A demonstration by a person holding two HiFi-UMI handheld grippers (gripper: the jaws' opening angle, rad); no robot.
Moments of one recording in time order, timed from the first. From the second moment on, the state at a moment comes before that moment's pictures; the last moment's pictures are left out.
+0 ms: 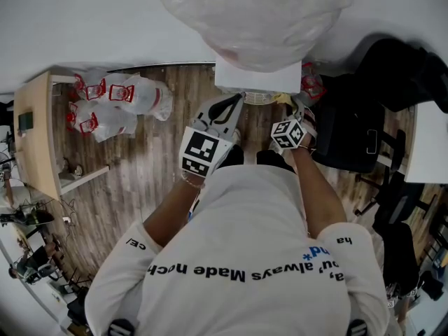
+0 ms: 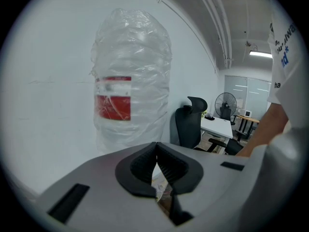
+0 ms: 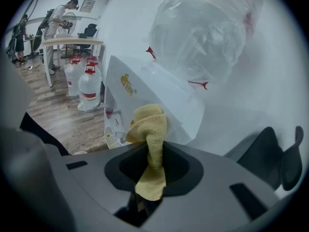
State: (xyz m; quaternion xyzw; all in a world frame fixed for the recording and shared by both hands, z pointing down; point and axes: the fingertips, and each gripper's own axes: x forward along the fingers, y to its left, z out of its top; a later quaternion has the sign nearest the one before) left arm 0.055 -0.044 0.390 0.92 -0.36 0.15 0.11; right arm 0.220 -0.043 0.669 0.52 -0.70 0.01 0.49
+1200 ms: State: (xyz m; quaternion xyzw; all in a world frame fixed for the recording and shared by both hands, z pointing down) left arm 0.054 -0.038 0.427 0.91 -0.36 0.16 0.12; right arm 0.239 -0.049 0.692 0.56 -0.70 0.08 0.45
